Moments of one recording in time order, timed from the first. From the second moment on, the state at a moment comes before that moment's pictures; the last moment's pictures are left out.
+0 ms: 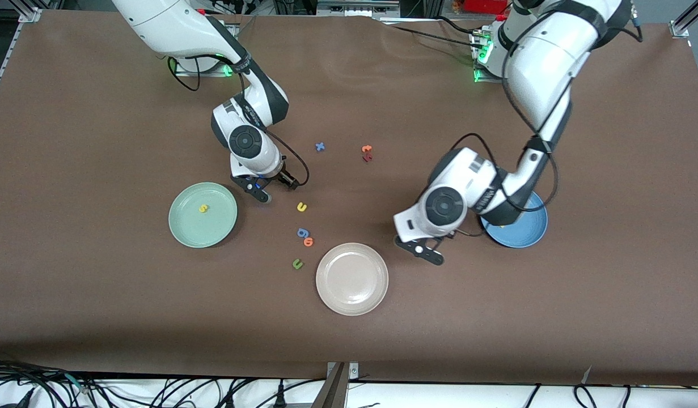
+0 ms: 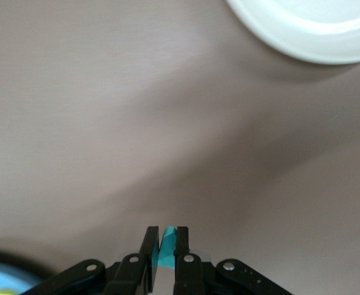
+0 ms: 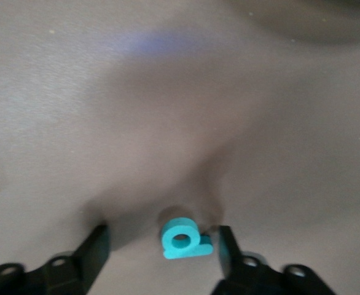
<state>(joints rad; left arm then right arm) -0.17 0.82 -0.37 -1.32 0.29 1.87 -0.07 0.34 0.53 0.24 -2.07 -0.04 2.46 1.21</state>
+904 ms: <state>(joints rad) 0.10 0.71 -0.36 -1.56 0.38 1.79 0.30 0.33 0.49 0.24 -2.10 -0.04 2.50 1.18</state>
